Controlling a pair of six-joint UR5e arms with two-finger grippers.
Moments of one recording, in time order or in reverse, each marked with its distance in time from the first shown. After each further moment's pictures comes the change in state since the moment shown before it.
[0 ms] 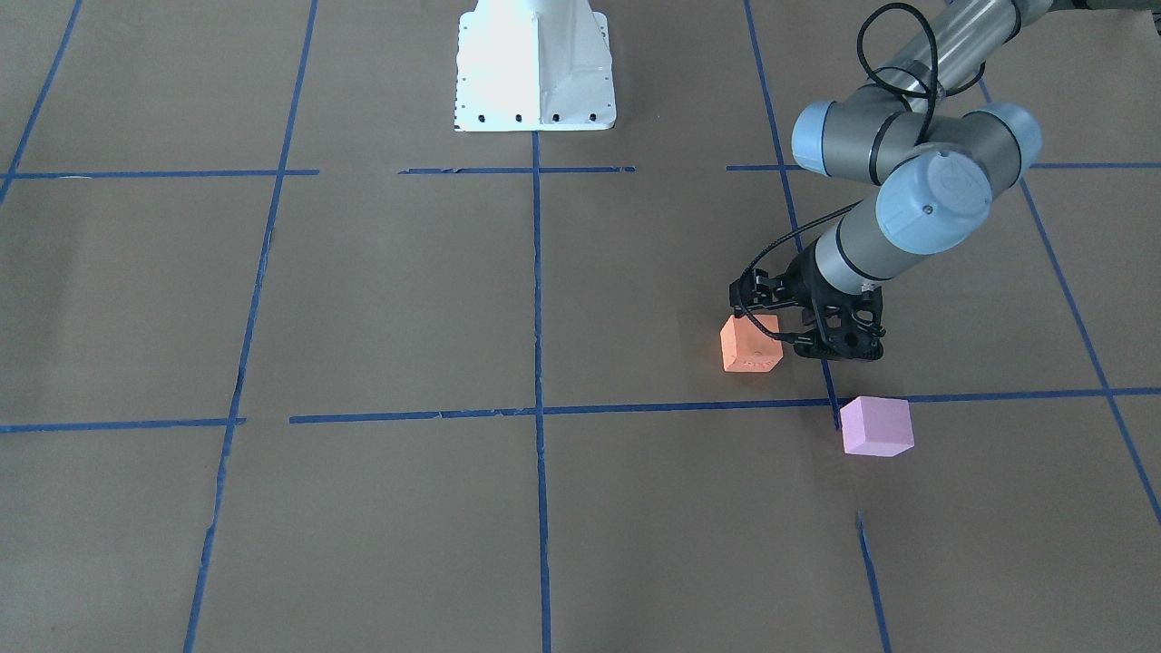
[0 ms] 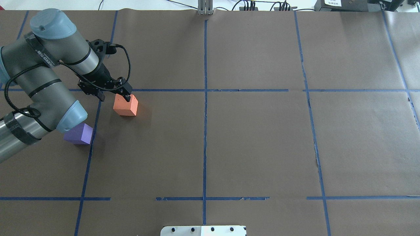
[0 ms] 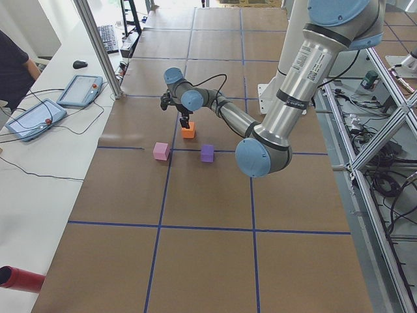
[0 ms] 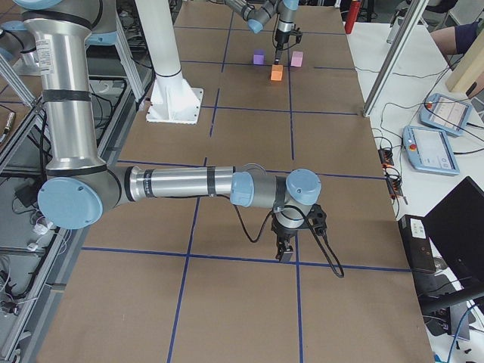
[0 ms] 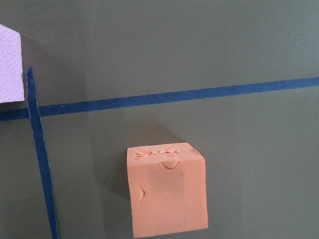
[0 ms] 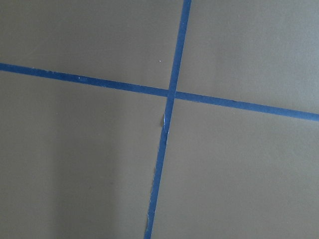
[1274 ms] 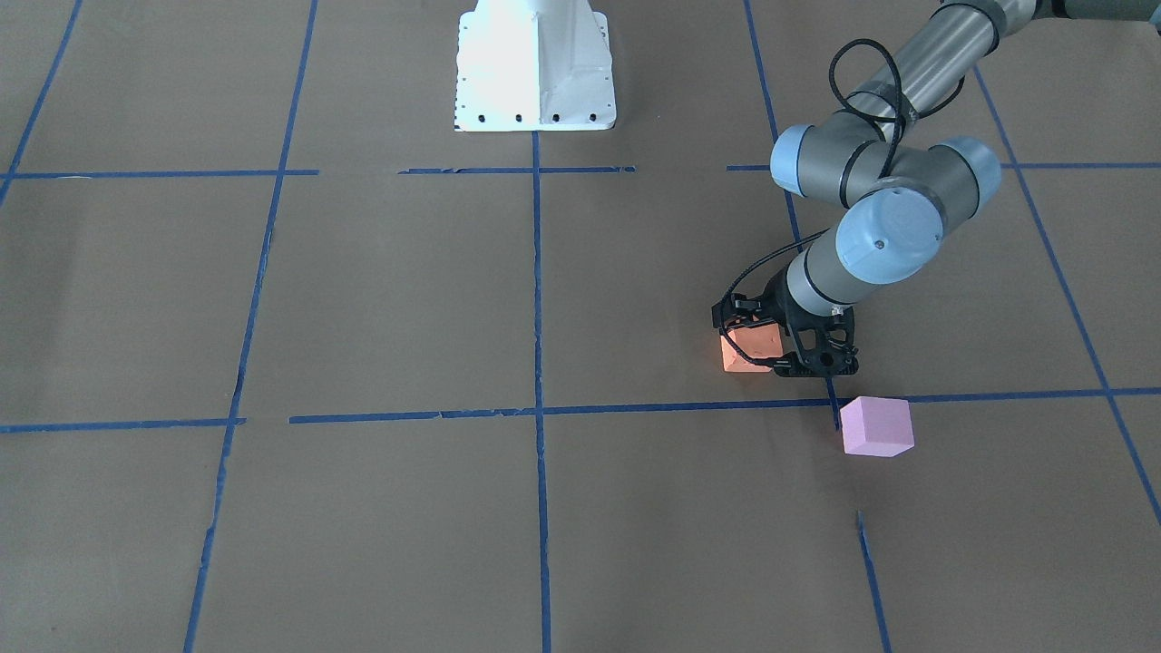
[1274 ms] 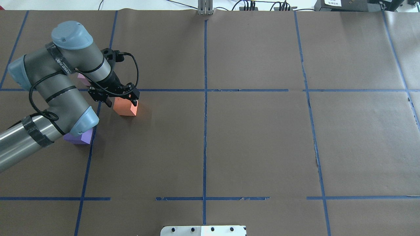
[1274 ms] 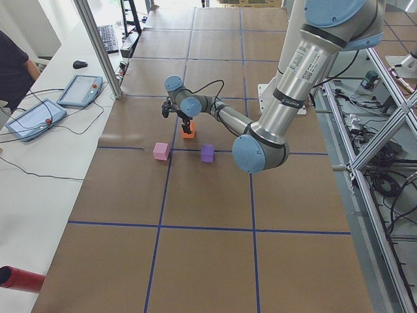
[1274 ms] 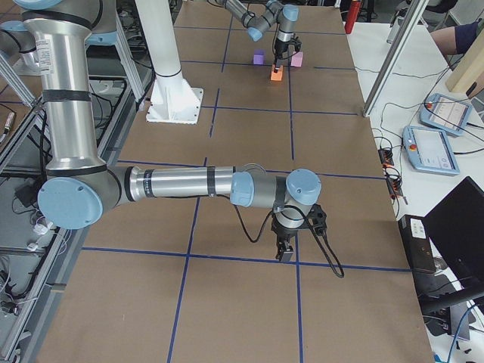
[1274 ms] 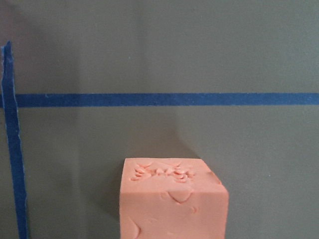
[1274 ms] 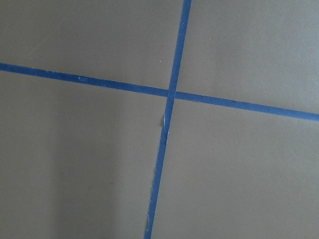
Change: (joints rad) left arm 0.042 -0.038 0.090 -0.032 0.037 -0.084; right arm 0.000 0.000 0.000 0.000 0.000 0.000
